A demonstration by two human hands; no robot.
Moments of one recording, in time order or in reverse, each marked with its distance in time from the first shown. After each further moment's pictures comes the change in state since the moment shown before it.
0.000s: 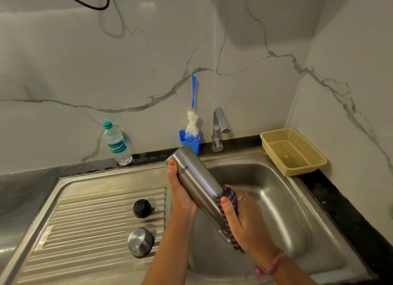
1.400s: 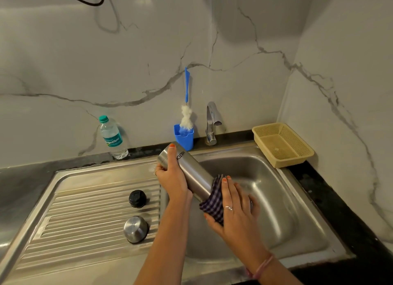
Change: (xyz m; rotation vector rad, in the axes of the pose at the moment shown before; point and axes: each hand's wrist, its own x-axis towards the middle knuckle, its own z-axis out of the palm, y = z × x) left_hand -0.003 0.002 0.016 0.177 0.539 0.090; right_hand -0.038 -0.004 0.004 -0.536 0.156 -0.112
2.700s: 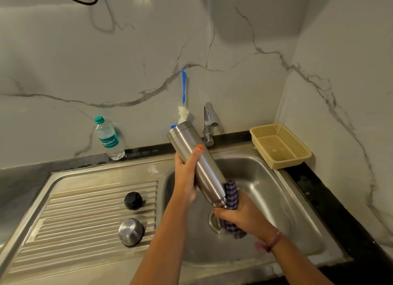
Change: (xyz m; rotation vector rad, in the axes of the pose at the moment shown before) left_hand -0.008 -0.011 0.016 0.117 -0.482 -0.081; right_hand 0.038 0.033 -0.031 1.014 -0.553 0.430
